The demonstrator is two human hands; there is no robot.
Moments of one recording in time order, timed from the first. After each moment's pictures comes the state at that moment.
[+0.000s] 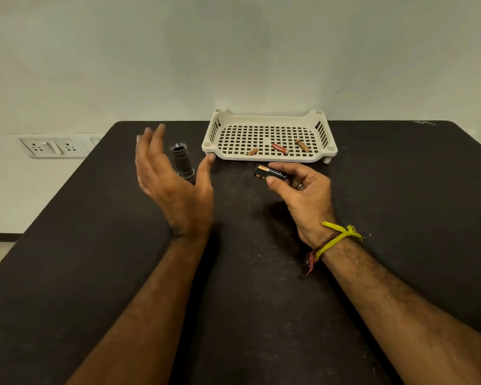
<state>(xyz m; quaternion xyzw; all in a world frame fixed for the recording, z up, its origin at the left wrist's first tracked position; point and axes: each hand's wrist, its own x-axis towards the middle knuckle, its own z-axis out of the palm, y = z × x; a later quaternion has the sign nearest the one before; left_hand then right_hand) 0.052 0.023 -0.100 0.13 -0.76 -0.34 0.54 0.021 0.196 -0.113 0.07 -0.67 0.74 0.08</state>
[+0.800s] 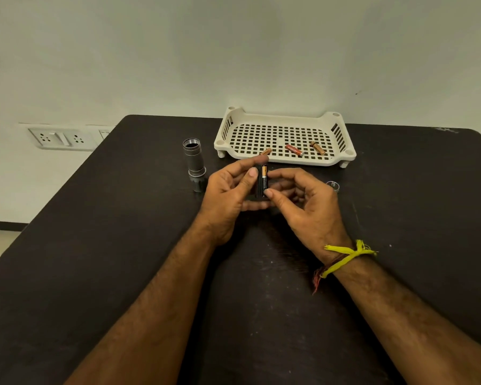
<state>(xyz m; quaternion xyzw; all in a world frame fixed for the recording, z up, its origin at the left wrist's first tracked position) 0.044 0.033 -0.109 -0.03 -0.61 -0.79 0.05 0.034 0.192 -0.111 0.23 -0.76 0.59 0.13</state>
